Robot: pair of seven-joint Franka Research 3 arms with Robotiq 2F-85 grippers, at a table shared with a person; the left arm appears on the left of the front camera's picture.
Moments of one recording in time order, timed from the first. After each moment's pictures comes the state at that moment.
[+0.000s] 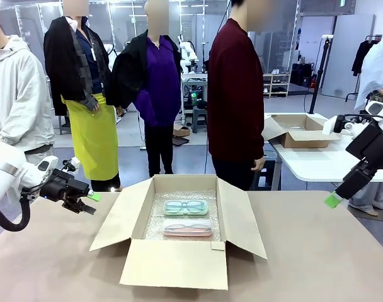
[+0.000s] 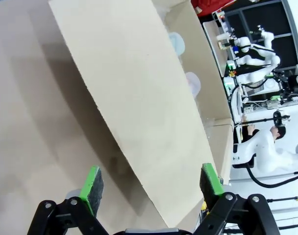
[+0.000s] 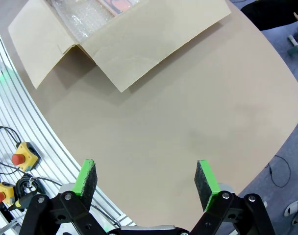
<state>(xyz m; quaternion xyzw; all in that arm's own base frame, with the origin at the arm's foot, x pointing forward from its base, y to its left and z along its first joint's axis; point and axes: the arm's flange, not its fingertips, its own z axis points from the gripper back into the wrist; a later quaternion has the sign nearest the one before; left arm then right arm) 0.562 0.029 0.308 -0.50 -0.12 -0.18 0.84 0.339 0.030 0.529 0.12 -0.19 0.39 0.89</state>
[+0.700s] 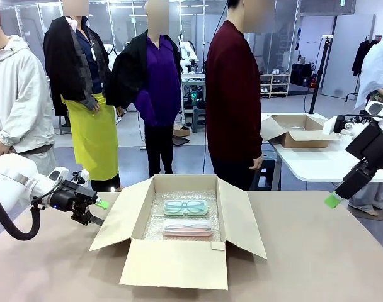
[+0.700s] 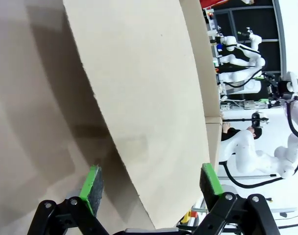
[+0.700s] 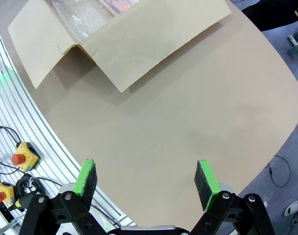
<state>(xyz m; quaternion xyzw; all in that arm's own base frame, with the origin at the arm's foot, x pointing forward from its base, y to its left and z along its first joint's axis) 0.563 0.006 0.272 -0.54 -0.05 -0.14 0.83 0.339 0.030 0.528 0.12 -0.19 0.39 0.89</state>
